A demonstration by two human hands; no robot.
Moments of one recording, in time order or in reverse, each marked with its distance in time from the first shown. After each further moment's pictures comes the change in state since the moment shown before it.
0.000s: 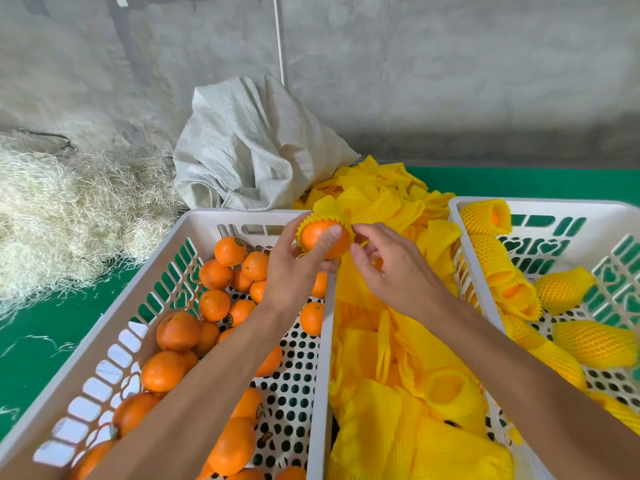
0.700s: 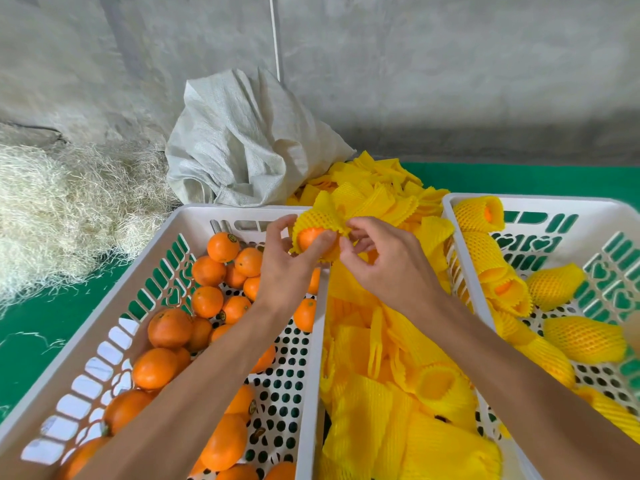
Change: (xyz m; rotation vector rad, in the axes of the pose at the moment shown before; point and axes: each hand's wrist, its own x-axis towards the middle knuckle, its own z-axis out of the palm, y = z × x) left_hand -0.004 -0.004 0.003 0.071 0.078 -0.047; right_hand 0.001 -0.012 -0.004 -0.072 0.137 -0.036
